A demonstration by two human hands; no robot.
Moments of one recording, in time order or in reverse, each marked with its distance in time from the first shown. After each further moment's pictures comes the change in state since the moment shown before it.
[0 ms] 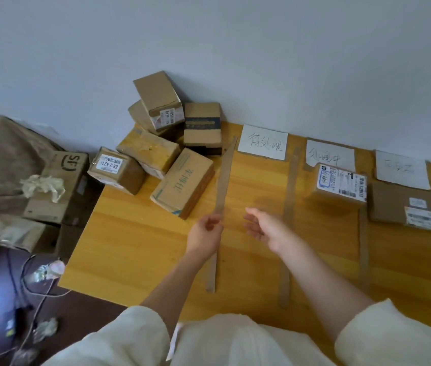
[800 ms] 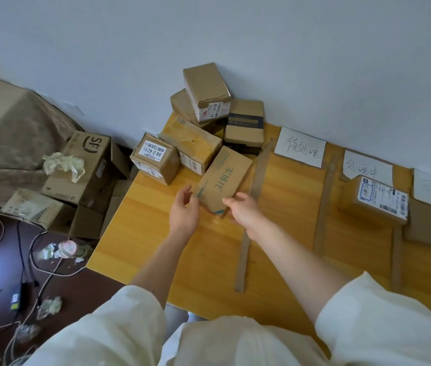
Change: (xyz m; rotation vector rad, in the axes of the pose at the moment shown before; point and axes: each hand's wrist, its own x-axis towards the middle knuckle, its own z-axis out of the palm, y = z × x) left_hand 0.043 -0.038 -0.109 -0.262 0.254 -0.001; right_hand -0.015 -0.007 0.141 -0.421 -0.043 -0.156
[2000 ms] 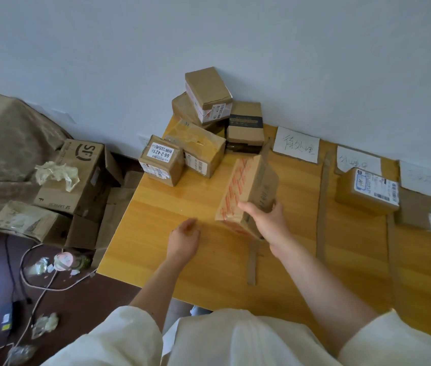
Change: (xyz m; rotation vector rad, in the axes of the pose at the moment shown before) left_hand -0.015 -0.060 -0.040 0.332 -0.205 -0.040; right_hand -0.043 0.034 -0.010 0.168 0.220 -0.096
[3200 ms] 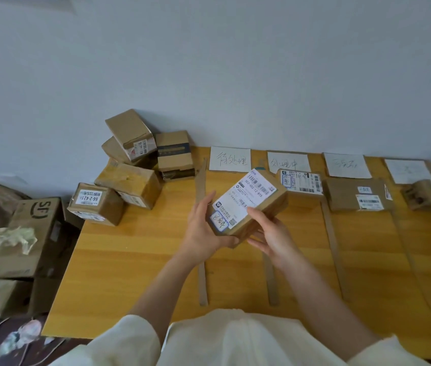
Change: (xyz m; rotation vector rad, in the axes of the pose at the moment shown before) left_hand -0.064 0.162 0.097 -0.045 -0.280 0.605; right_hand -0.007 0.017 -0.157 0.474 -0.008 0.008
